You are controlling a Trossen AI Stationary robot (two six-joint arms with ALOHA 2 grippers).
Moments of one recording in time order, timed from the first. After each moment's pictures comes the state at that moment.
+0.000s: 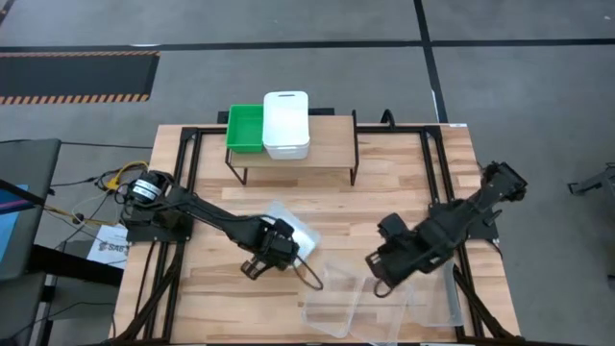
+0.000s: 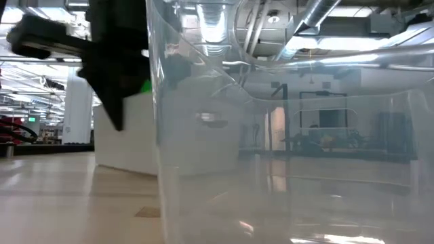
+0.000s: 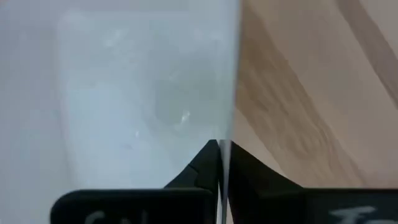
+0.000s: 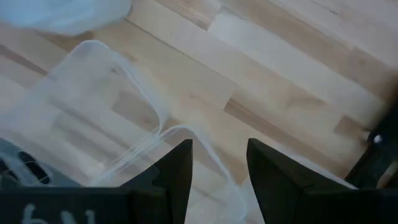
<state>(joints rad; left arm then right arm) -0.34 1.81 1.26 -0.87 -0.05 0.33 0.62 1.59 1.61 -1.51 0.24 1.65</state>
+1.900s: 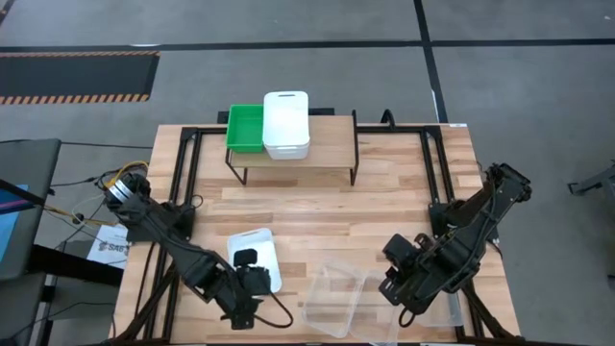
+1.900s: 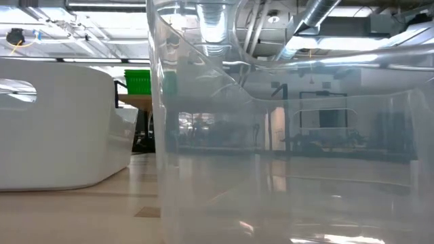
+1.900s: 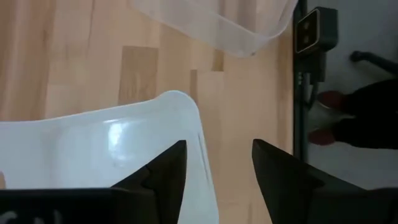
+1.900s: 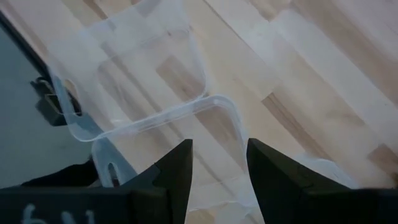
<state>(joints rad) -0.71 1.68 1.45 -0.93 -0.23 -0.74 0.78 1.58 1.60 -1.37 0.29 1.52</state>
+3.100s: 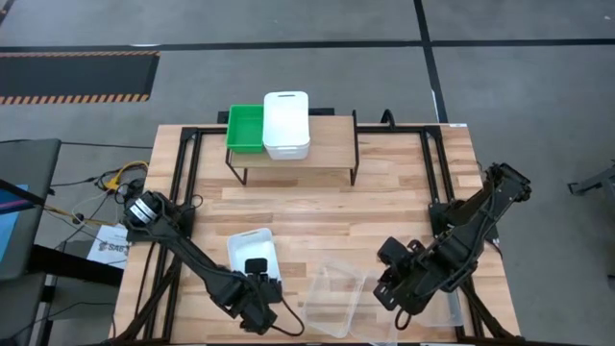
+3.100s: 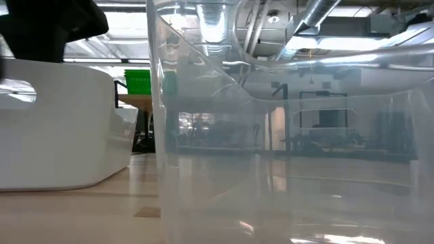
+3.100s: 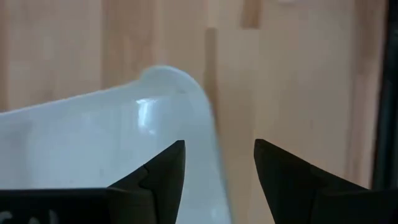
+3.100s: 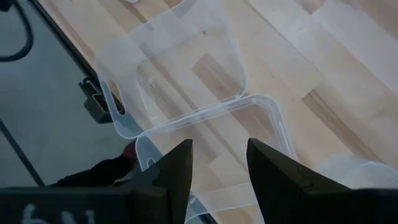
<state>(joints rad) -0.70 1.90 1.43 -0.89 -0.24 -0.72 0.76 1.58 1.60 -1.24 0.26 1.51</state>
